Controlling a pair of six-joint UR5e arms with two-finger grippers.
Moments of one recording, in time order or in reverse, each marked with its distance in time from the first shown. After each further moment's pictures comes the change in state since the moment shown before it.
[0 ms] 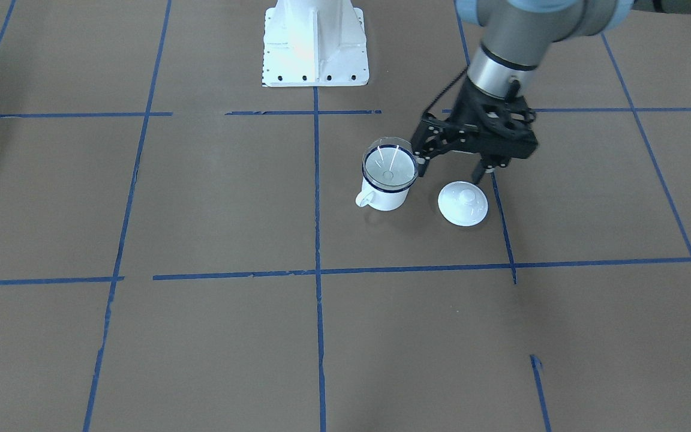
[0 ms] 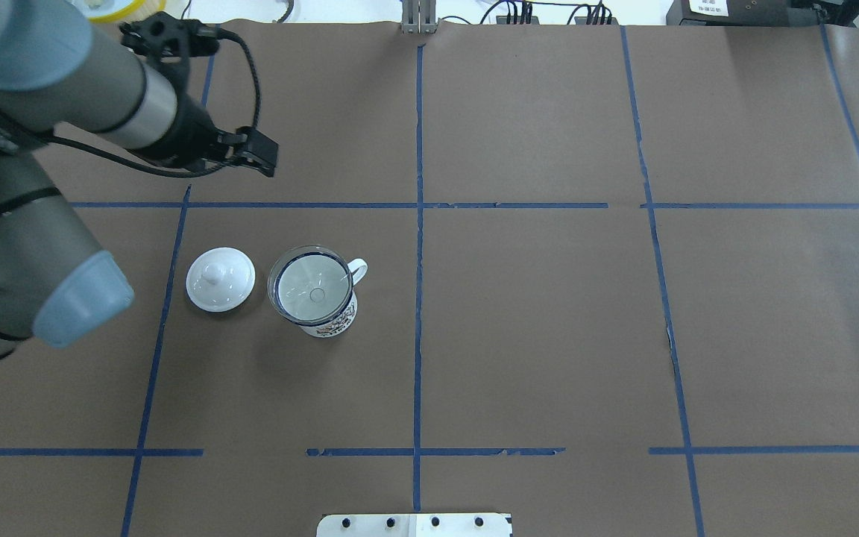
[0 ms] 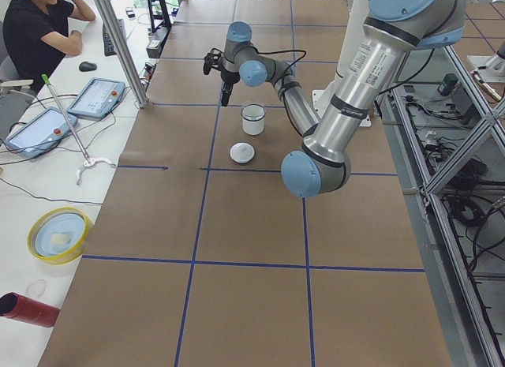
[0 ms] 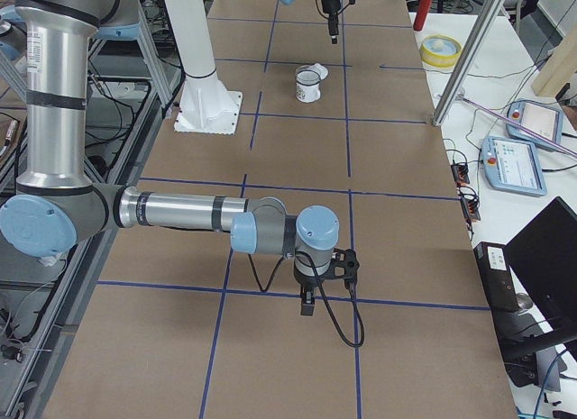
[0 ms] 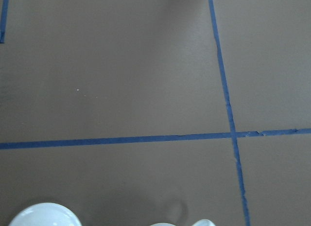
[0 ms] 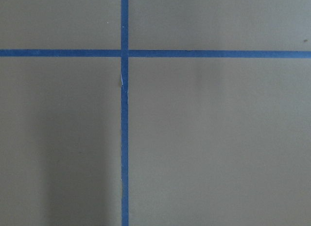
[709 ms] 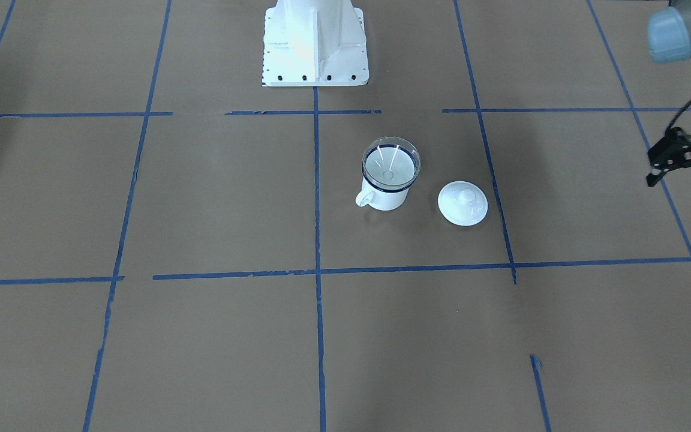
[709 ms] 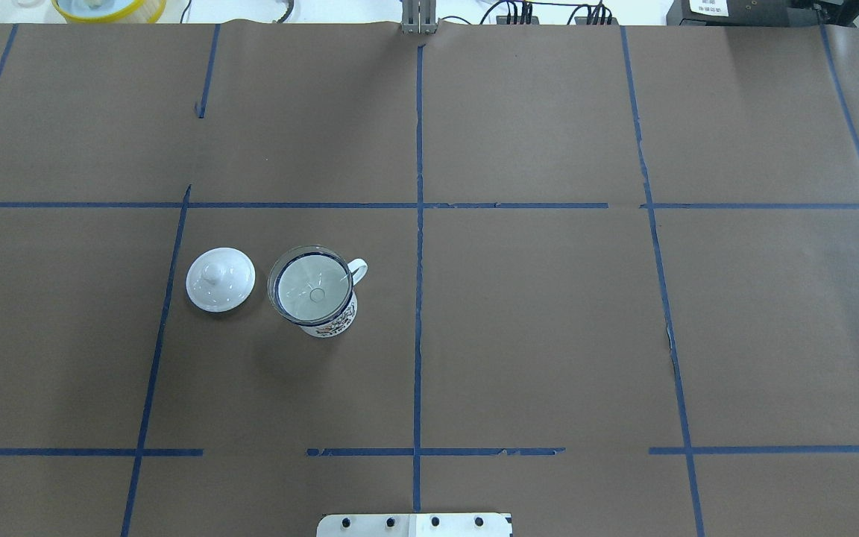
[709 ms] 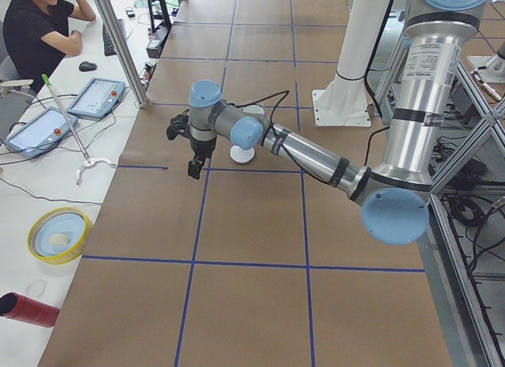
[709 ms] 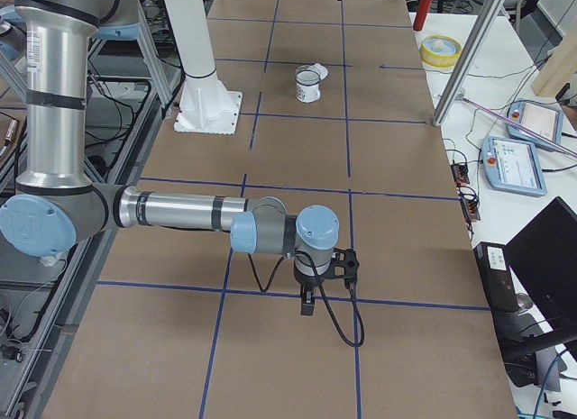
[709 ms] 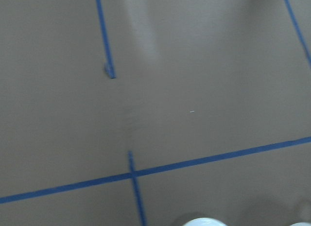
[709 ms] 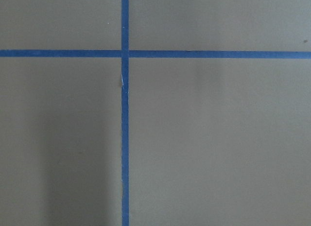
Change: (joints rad) left arm -0.446 0.373 0.094 -0.015 -0.206 0.769; right arm 0.000 0.001 0.000 0.000 0.000 0.000
